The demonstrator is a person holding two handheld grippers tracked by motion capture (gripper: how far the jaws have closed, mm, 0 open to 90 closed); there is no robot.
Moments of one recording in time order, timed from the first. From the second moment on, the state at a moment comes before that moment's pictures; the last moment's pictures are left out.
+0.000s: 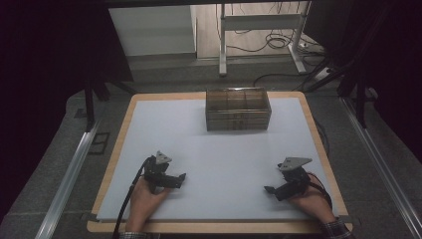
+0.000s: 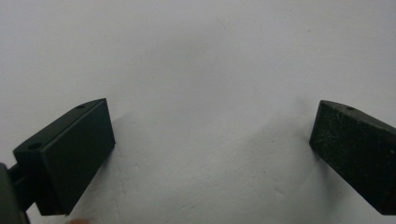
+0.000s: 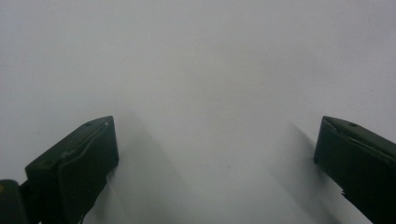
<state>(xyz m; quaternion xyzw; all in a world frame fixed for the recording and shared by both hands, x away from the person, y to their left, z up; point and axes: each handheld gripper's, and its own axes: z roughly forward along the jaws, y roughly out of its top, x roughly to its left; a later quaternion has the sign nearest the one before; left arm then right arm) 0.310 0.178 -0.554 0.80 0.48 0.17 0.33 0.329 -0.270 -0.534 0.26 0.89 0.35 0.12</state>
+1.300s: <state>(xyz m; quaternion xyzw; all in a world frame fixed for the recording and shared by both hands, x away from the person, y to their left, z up) 0.310 0.178 -0.553 0.80 0.48 0.17 0.33 0.329 -0.270 -0.527 0.25 0.90 0.34 0.13</state>
